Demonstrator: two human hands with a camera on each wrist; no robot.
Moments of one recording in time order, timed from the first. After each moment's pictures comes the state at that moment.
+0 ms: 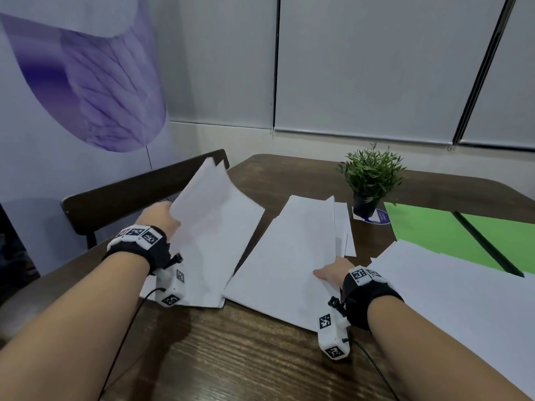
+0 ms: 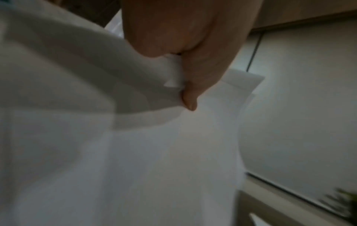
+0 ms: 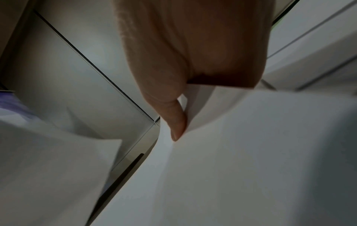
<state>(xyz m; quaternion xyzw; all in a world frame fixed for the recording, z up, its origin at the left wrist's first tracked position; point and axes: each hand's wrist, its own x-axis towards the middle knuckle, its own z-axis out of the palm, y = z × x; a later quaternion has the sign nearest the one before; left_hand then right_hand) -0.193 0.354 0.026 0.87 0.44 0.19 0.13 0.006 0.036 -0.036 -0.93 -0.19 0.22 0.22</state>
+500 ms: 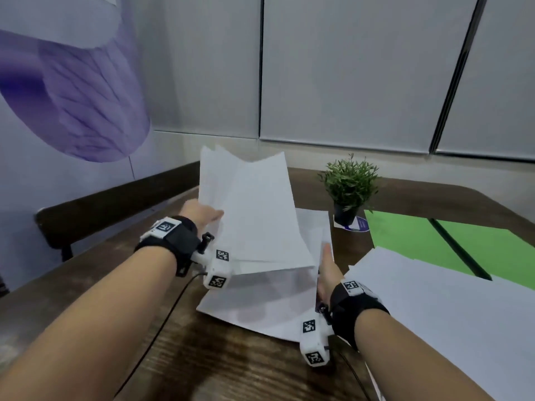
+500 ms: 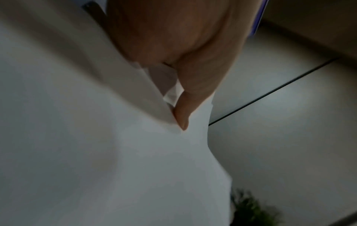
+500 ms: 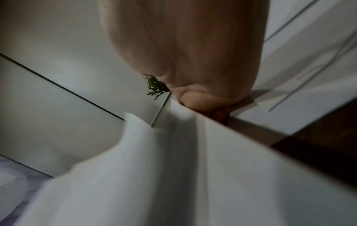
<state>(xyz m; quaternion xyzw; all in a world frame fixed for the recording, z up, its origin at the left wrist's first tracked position) -0.110 0.261 0.064 0.78 0.39 0.24 0.42 0.031 0.030 -0.062 -0.65 0.05 0.31 0.70</state>
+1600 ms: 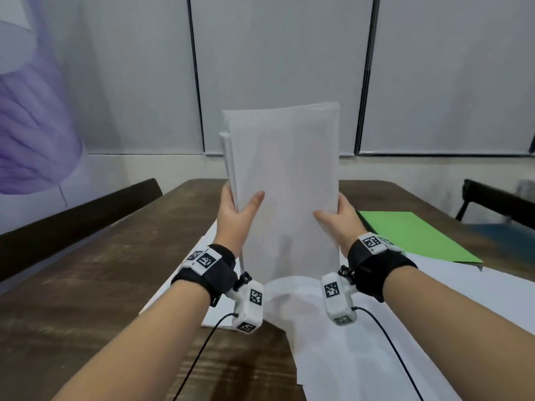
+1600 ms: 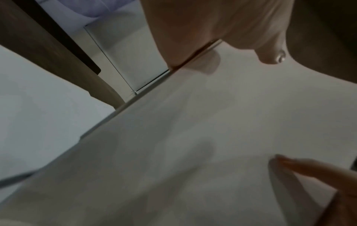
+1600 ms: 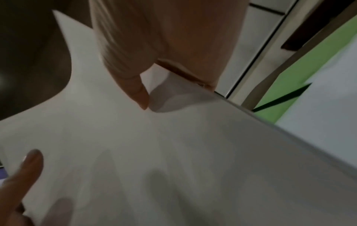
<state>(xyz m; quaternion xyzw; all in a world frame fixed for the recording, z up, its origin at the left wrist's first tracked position) -0.066 0.044 0.080 0.65 0.00 0.40 0.65 0.020 -0.145 0.081 -0.66 -0.22 -0.04 0.71</state>
